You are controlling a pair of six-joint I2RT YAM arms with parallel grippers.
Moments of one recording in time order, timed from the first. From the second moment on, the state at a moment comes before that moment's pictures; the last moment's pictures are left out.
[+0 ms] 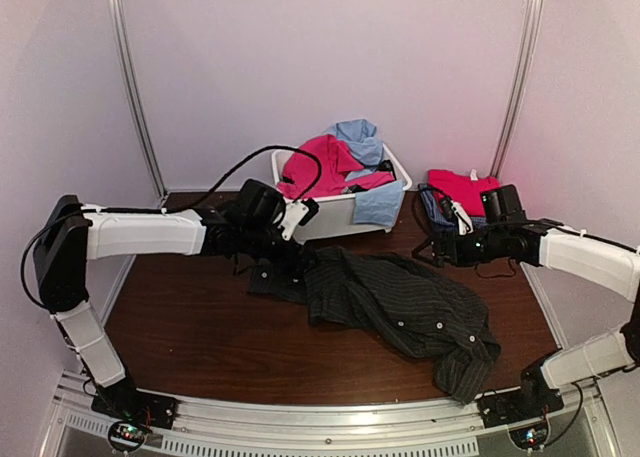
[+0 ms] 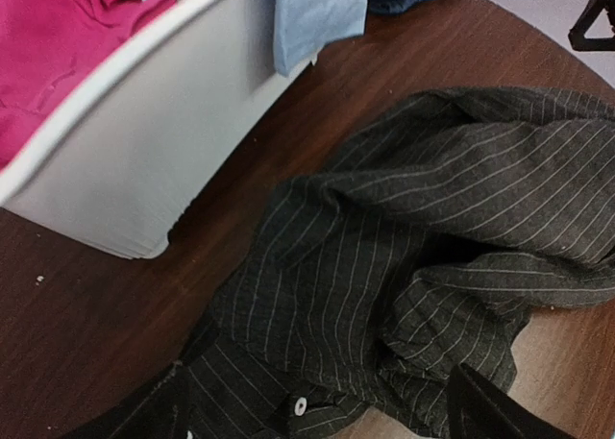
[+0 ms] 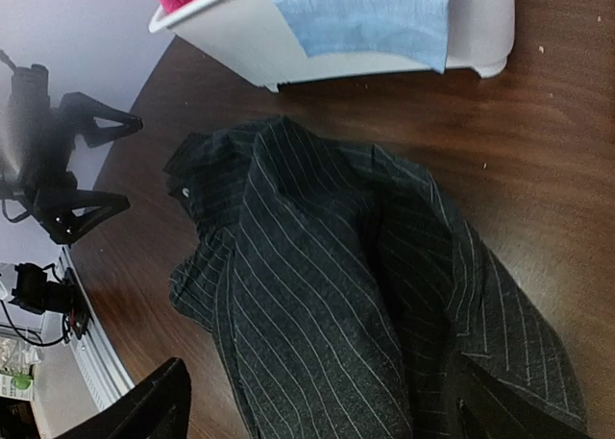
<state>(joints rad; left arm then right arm) -0.80 1.71 1.20 -0.20 0.06 0.02 0.30 1.25 0.83 -0.30 -0.52 0.27</state>
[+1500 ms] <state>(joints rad) -0.50 1.51 0.81 -0.21 0.08 -0.32 0.29 1.71 1.04 -0.27 -0.42 0.25</state>
